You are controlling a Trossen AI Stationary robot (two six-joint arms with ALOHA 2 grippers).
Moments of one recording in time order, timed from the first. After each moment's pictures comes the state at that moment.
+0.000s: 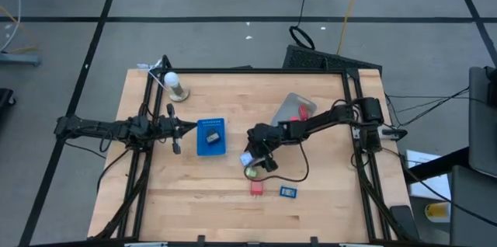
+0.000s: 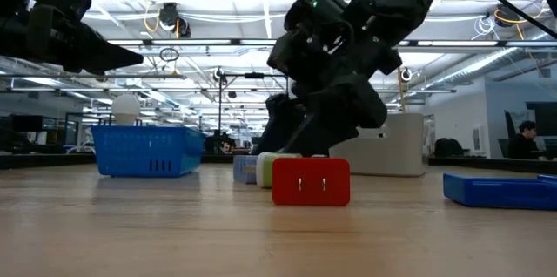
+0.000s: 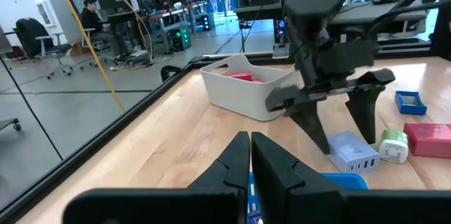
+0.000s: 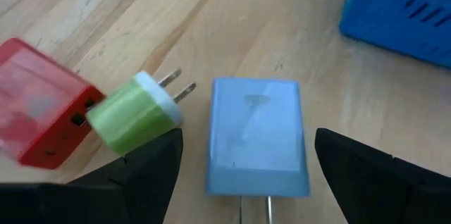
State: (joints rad) left arm -0.09 0.14 0.02 0.05 -0.31 0.11; right arm 0.01 1.95 1.05 0.14 -0.32 -0.34
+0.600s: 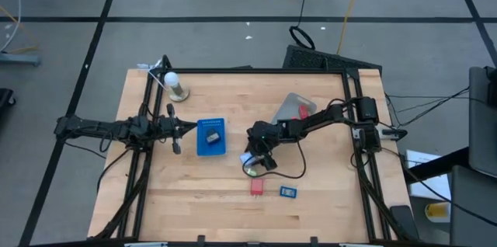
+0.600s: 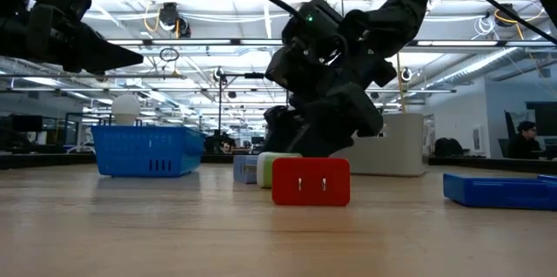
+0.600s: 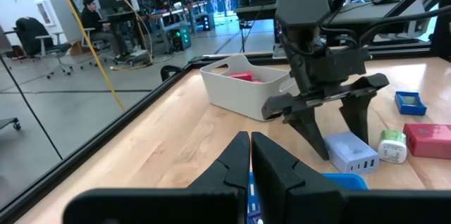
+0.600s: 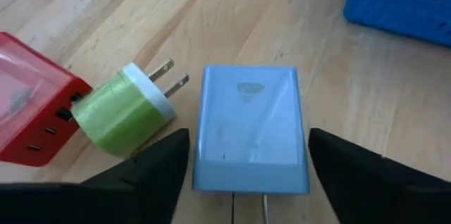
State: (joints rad) left arm -0.09 0.14 0.02 0.05 -0.31 0.11; right arm -0.02 1.98 1.04 0.17 -0.37 -0.33
